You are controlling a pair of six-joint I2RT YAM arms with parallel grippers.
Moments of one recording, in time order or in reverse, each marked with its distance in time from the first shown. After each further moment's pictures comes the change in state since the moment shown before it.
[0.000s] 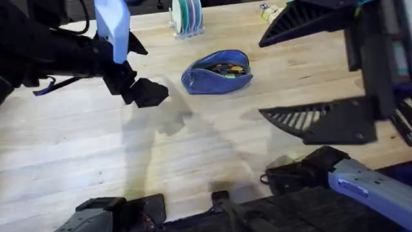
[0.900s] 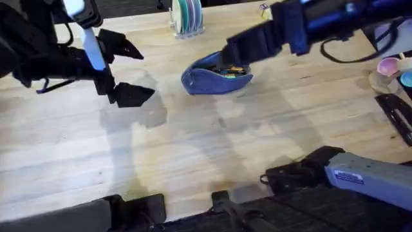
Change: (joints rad) left arm 0.250 0.254 0.000 -0.024 0.328 0.422; right arm 0.000 0.289 0.000 0.118 0.133 0.778
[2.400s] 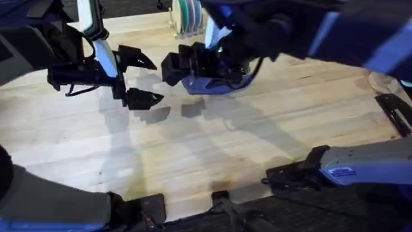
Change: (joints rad) left arm 0.004 0.247 0.000 0.029 0.163 0.104; right arm 0.381 0.308 -0.107 0.305 0.459 0.709
